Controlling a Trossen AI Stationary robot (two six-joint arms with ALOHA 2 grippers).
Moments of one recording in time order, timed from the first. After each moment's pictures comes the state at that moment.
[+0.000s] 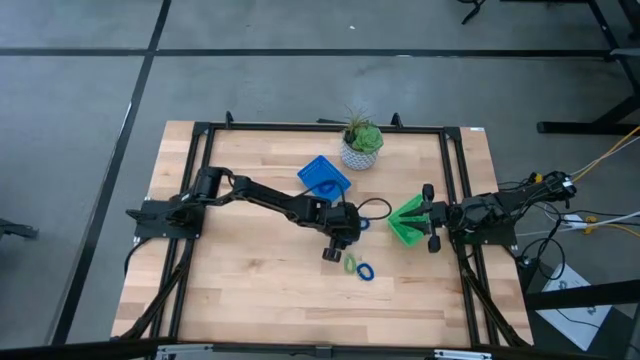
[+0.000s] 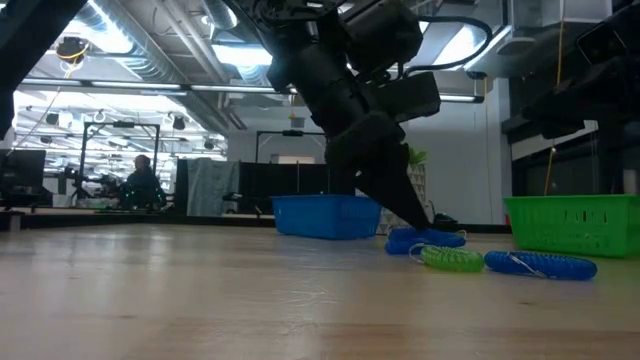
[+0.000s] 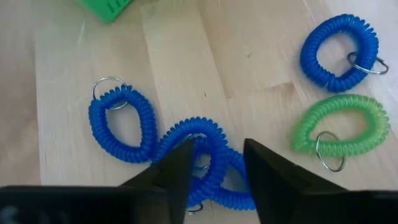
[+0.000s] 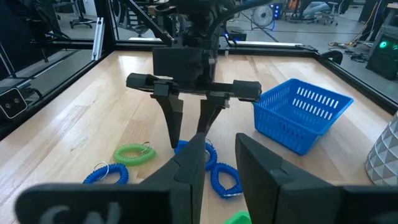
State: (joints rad) left arm -0.07 2.16 1.51 -0.26 0.02 0.20; right arm 0.36 0.15 0.06 -0.10 0.34 0.02
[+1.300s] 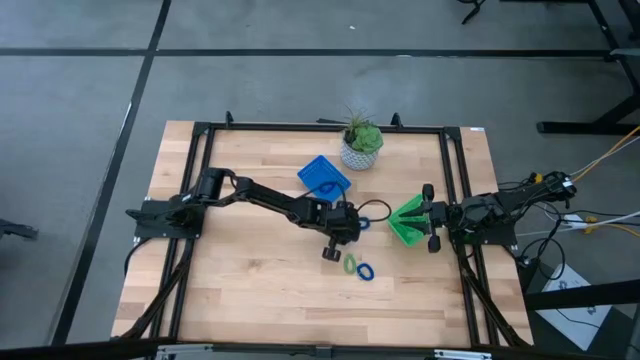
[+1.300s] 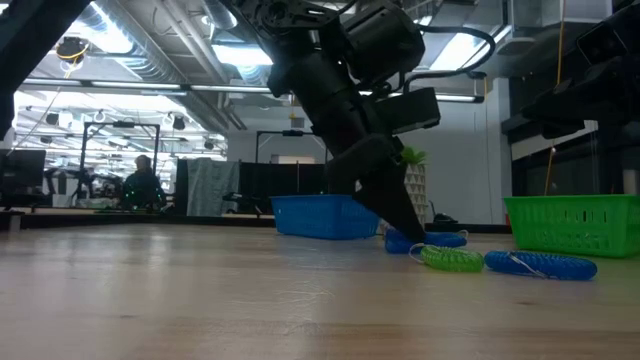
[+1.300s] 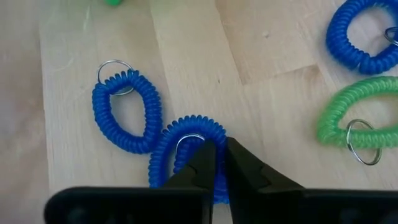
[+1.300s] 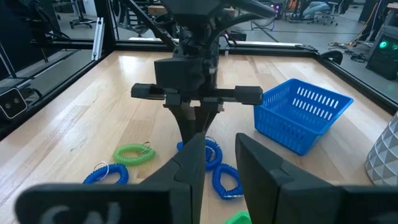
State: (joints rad) left arm -0.07 2.18 1.51 -0.26 -0.04 0.22; right arm 0.36 0.16 0.06 -0.10 0.34 0.02
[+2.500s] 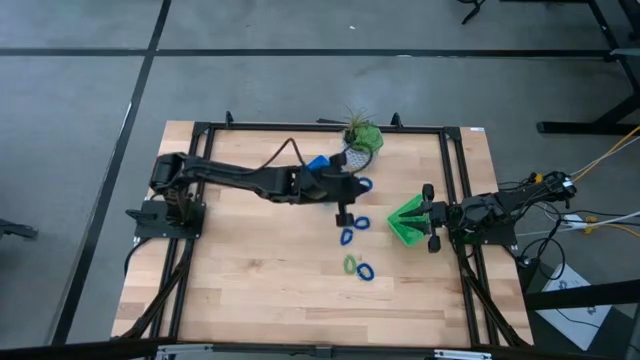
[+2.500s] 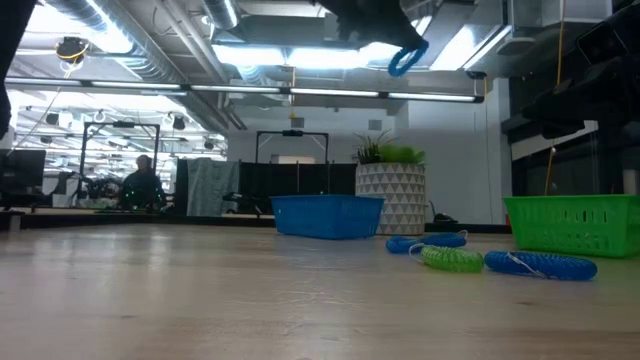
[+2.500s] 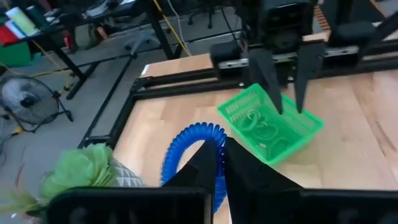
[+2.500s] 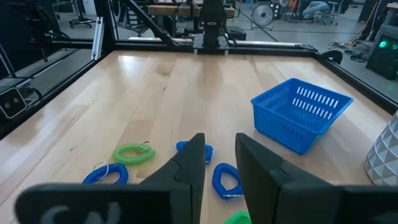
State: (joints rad) left arm -0.03 1.81 1.54 -0.15 -0.31 0.17; right arm 0.36 0.16 0.06 -0.10 0.34 0.02
